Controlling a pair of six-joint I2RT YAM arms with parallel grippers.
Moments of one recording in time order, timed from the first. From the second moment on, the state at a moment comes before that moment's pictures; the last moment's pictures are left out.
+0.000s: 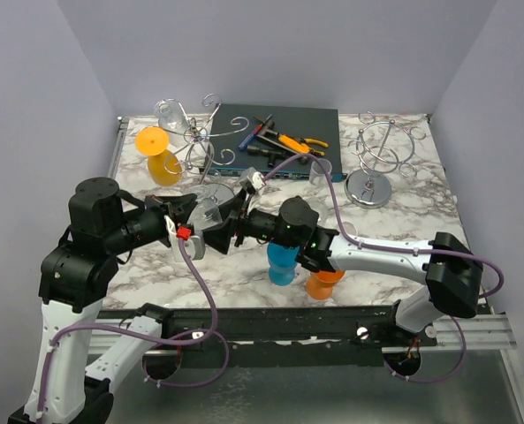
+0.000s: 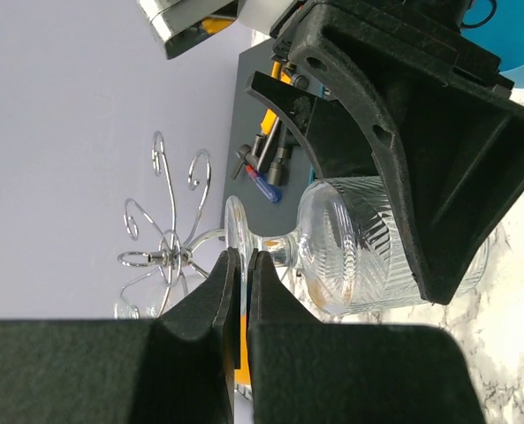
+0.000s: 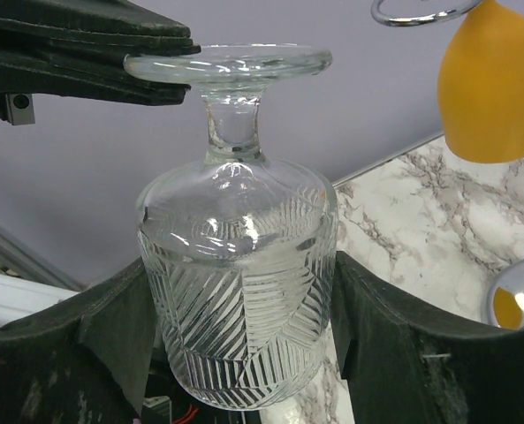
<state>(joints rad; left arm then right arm) -0.27 0.78 1.39 -1.03 0.66 1.28 1.12 1.55 1.03 0.67 -0.18 0.37</state>
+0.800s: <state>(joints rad) -0.27 0.77 1.35 -0.96 0.62 1.28 1.12 1.53 1.01 0.75 -0.13 0.44</state>
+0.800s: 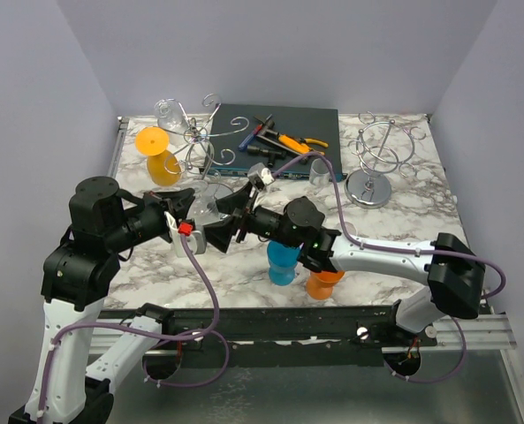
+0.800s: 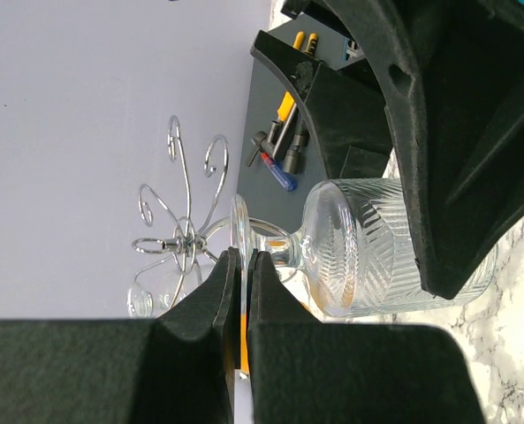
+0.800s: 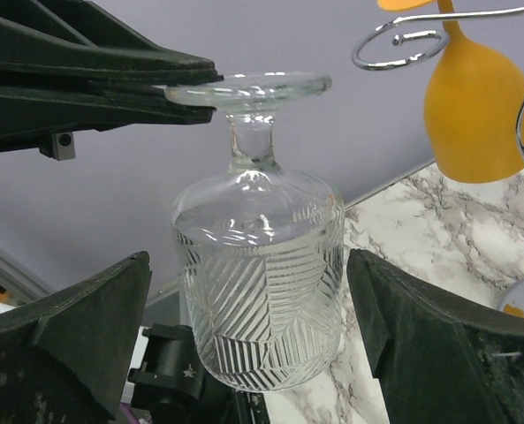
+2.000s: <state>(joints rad) -0.28 0.76 1.40 -0.84 0.59 1.08 1.12 1.61 0.98 0.81 -0.03 0.27</state>
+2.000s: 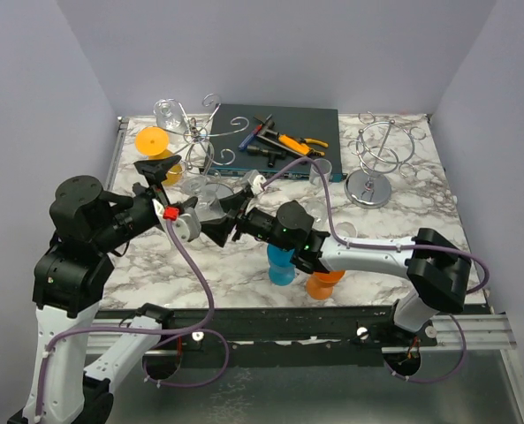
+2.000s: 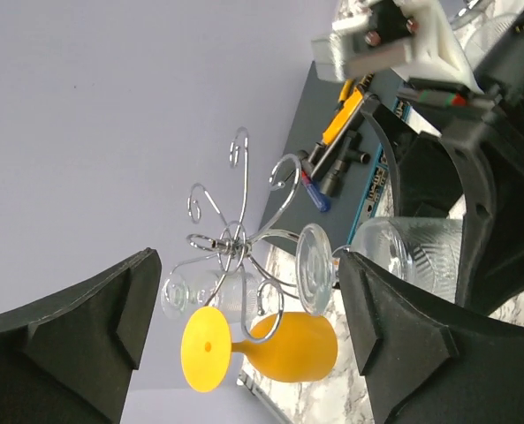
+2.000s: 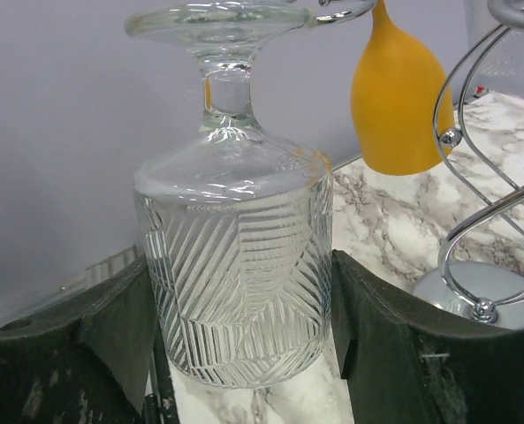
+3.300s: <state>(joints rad) -0.28 1.11 1.59 -0.65 0.25 0.45 1.03 1.80 1.16 0.83 -0.05 0.24</state>
